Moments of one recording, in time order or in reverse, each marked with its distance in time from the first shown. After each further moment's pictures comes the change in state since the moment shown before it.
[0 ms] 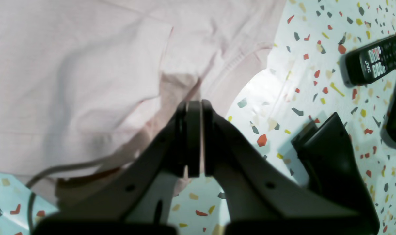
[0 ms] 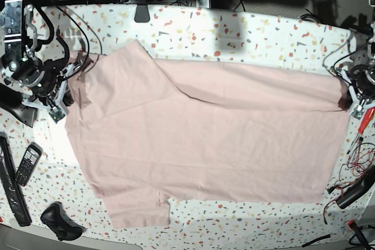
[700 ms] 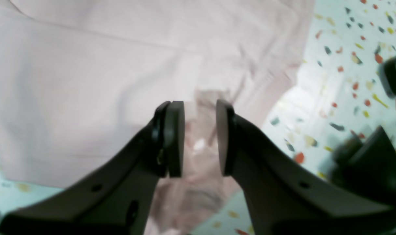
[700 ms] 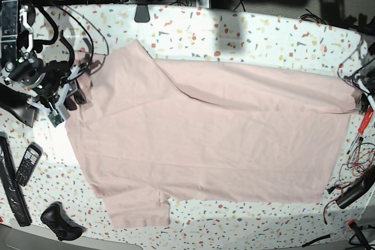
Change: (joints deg) left arm -0.3 -5.7 -0.2 1.6 -12.3 6.2 6.8; right arm 0.1 0.0 0.0 2.0 14.4 -0.2 -3.7
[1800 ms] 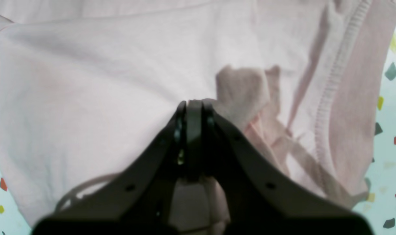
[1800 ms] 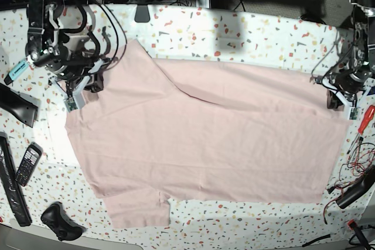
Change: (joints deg) left arm 0.0 13.4 -0.9 -4.6 -6.7 -1.1 1.2; right arm 0.1 -10.9 0.1 -10.2 -2.4 -5.8 0.1
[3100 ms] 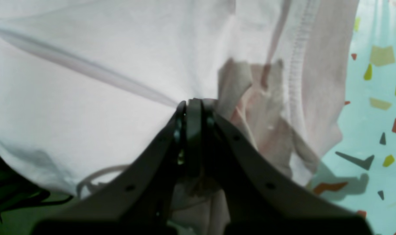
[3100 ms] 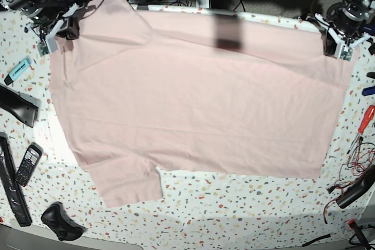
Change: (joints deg) left arm 30.5 -0.6 -0.8 23.8 6.0 2.8 -2.0; right arm -25.6 0.0 17.9 11.7 4.0 6.5 -1.4
